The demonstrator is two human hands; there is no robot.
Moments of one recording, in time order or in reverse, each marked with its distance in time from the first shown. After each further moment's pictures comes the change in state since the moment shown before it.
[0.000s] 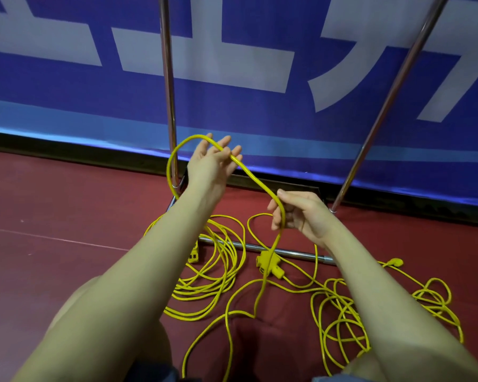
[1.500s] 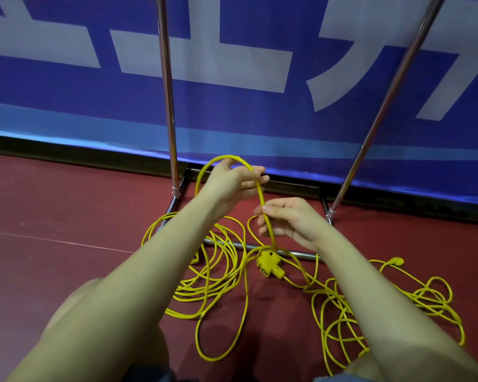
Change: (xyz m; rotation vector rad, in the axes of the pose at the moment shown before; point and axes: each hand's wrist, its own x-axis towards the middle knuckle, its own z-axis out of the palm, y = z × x) left_hand -0.019 -0.014 0.003 0.412 -0.207 -0.189; right_hand 0.004 0.009 0.012 0.000 -0.091 0.078
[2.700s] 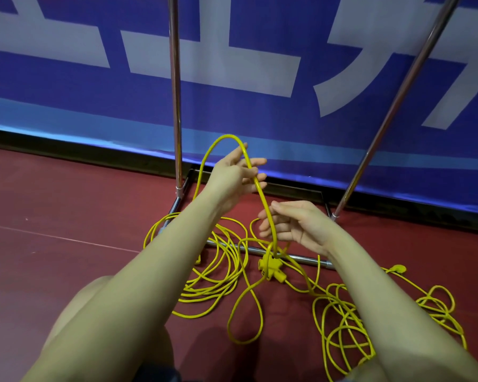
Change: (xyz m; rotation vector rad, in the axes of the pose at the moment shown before) left_hand 0.003 0.009 -0.004 -0.024 0.011 0.023; right_hand -0.006 -0.012 0.001 0.062 -0.039 0.056
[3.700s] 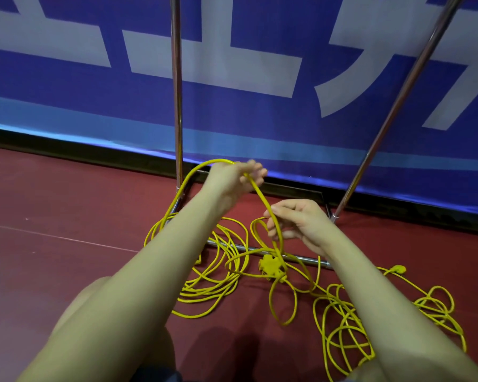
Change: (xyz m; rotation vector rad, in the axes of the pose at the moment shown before) left_hand 0.000 0.004 0.001 -0.109 0.078 -0.085; right_hand 0.002 0.007 0.002 -0.140 0.128 -0.101
